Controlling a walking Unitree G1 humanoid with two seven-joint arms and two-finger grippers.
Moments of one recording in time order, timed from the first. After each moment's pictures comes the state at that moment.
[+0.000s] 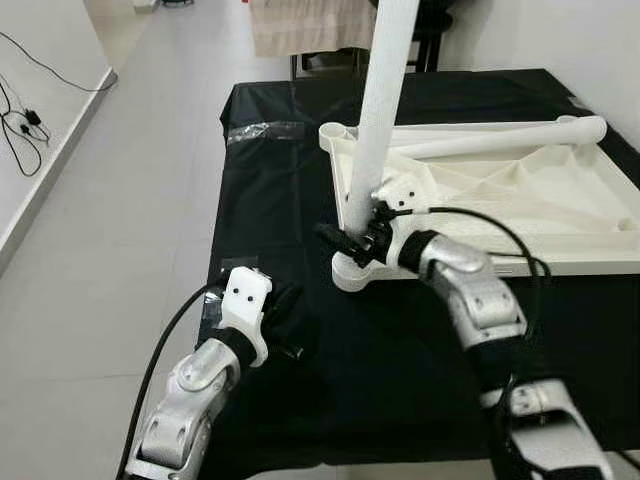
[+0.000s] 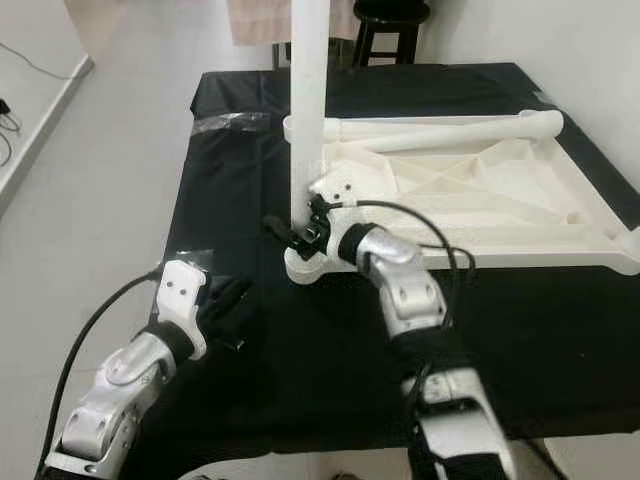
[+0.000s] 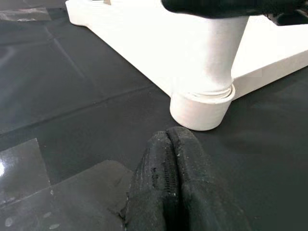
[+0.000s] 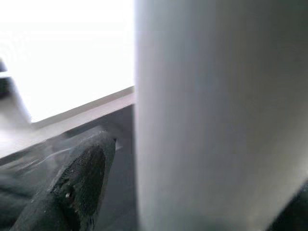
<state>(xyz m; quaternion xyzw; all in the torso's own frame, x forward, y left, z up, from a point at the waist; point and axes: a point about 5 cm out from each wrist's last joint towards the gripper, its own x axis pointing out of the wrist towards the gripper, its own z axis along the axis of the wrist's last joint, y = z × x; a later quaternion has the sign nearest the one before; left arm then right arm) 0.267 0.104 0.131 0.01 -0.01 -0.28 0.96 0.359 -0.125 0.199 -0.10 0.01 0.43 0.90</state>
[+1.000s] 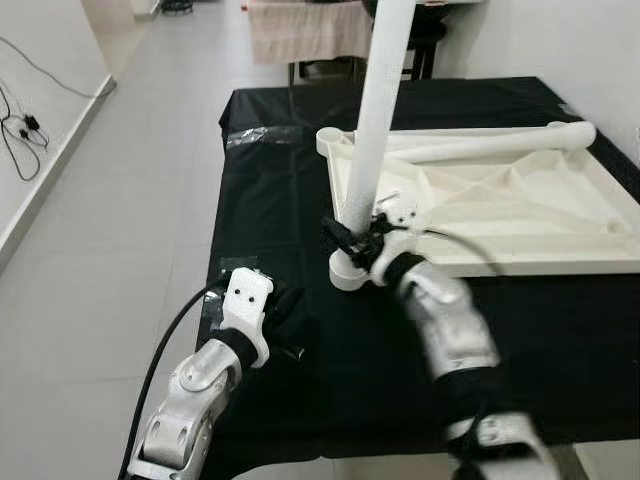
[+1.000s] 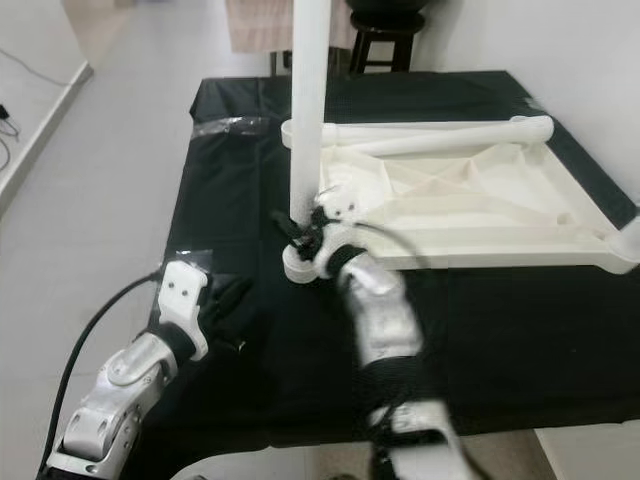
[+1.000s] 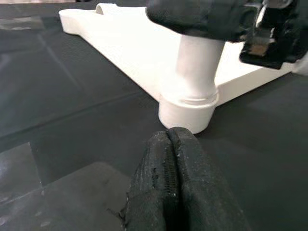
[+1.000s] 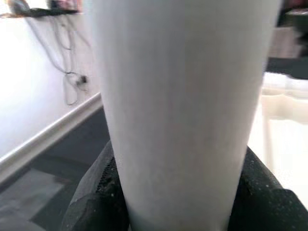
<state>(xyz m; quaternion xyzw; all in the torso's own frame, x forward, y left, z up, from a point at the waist) 0.266 0.104 0.130 0.00 0.00 -0.28 0.96 0.338 -0.107 0.160 -0.01 -0.02 0.20 0.98</state>
